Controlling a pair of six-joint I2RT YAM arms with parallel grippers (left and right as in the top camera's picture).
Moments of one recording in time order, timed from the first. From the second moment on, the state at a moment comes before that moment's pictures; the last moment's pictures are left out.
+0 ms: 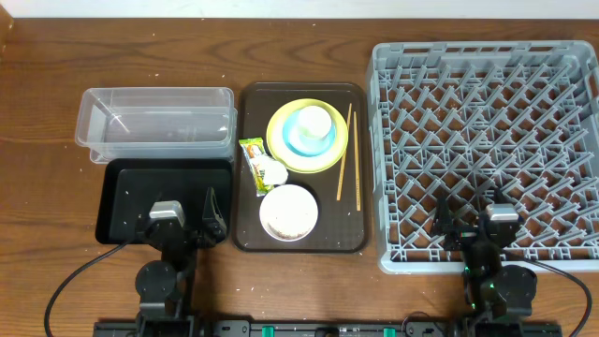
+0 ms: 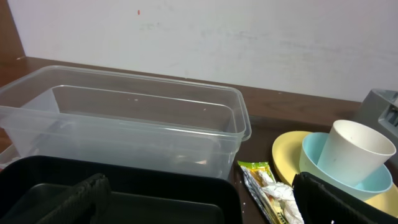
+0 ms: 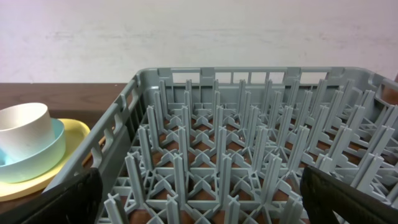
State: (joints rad) left arm -0.02 0.01 0.02 -0.11 -0.03 -0.15; right arm 0.00 0.01 0.01 -0.07 -0.05 0.04
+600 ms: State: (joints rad) left arm -0.02 0.35 0.68 -0.71 0.07 -0.20; right arm 0.00 0.01 0.01 -0.07 -0.05 0.04
